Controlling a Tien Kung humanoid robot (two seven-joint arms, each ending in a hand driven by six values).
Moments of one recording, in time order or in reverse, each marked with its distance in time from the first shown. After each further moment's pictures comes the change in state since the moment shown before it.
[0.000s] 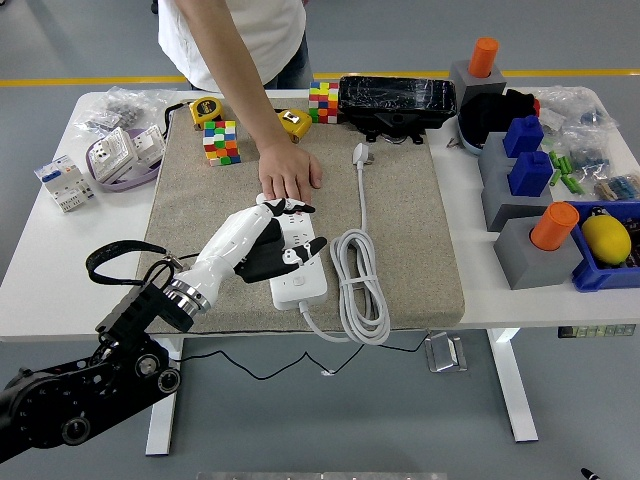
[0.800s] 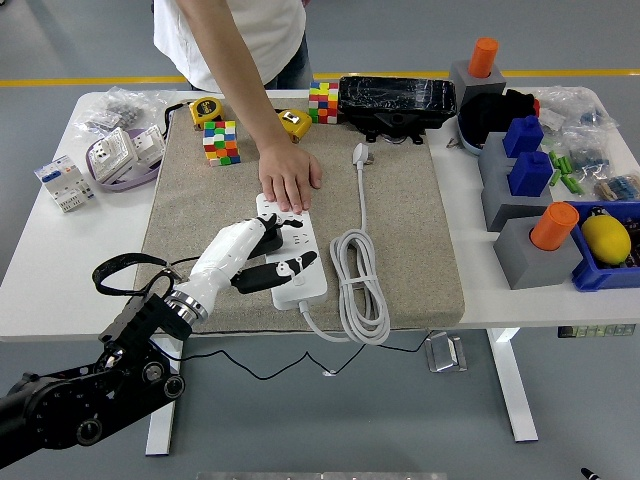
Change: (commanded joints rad) left arm -0.033 -0.056 0.083 0.189 0.025 0.052 -0.020; right arm 0.001 0.001 0.003 0.001 0.002 0.000 0.000
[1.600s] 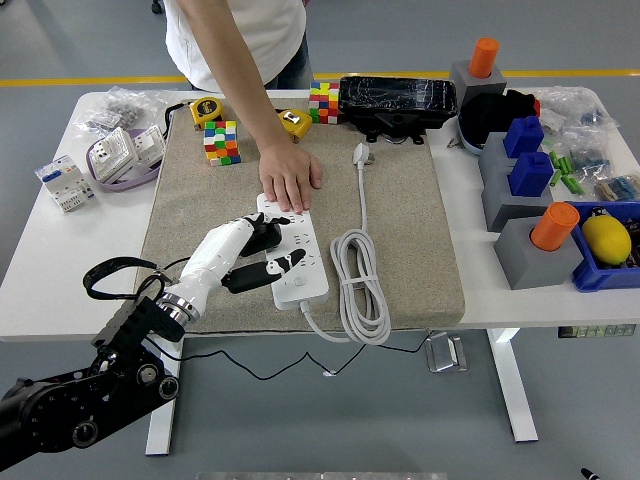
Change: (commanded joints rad) left arm 0.029 0.012 -0.023 0.006 0.000 0.019 0.005; right arm 0.000 -0.001 0.001 0.000 -0.001 0.001 -0.002
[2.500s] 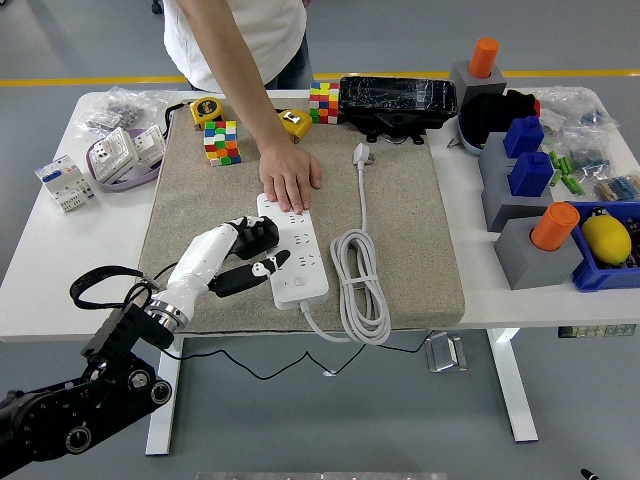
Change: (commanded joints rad) left arm 0.041 0.006 -0.032 0.010 -0.014 0.014 -0.002; right arm 0.000 0.000 -0.005 0.000 0.001 0.000 -0.001
